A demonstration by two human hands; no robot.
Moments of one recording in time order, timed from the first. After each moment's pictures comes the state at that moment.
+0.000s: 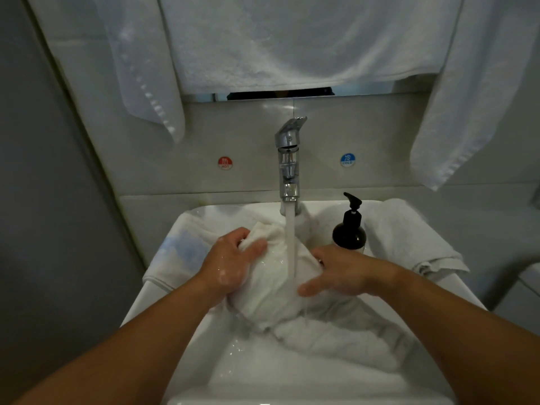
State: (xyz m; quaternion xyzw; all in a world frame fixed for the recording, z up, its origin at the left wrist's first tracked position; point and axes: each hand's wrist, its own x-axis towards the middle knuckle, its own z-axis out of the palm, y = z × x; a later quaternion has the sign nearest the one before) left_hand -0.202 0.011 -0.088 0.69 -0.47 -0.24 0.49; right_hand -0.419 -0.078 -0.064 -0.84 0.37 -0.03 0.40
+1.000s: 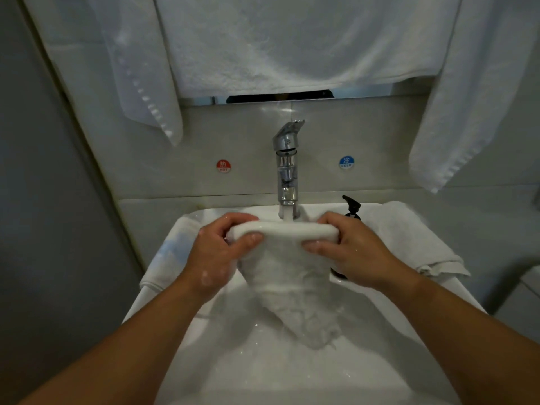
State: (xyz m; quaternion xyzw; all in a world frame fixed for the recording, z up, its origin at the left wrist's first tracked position) left_hand -0.203 0.022 -0.063 0.56 -0.50 -0.24 0.61; right_hand -0.428 -0.079 -0.051 -0.81 0.34 -0.33 0.35
